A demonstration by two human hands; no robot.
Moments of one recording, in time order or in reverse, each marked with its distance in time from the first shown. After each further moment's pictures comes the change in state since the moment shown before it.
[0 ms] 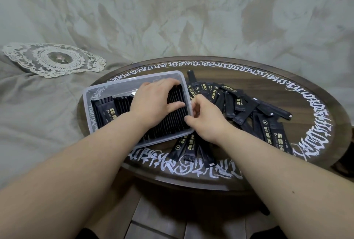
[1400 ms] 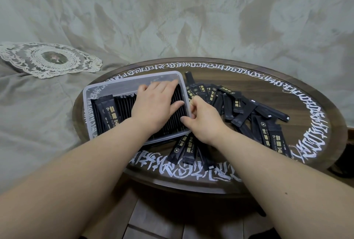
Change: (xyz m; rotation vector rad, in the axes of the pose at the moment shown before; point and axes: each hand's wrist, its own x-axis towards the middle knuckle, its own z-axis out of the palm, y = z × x) left_hand 0.001 -0.007 0.025 0.177 0.025 0.012; right_hand 0.006 -0.001 0.005 -0.120 0.050 -0.001
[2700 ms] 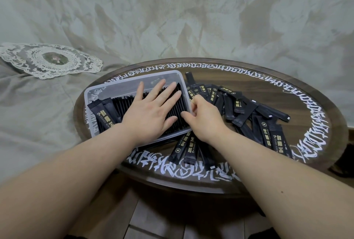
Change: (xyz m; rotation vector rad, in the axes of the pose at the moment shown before) left_hand -0.026 -0.020 0.005 0.224 -0.081 0.256; right_hand 0.003 -0.002 0.004 -0.035 0.067 0.018
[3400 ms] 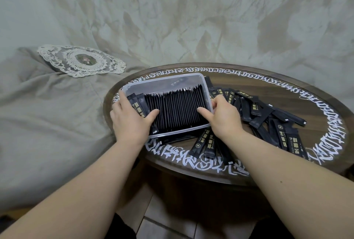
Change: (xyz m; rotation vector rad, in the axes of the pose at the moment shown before) left_hand -0.066 -0.023 -0.020 -0.615 0.195 -1.092; right_hand -0.007 -0.013 0.005 -0.119 0.113 0.071
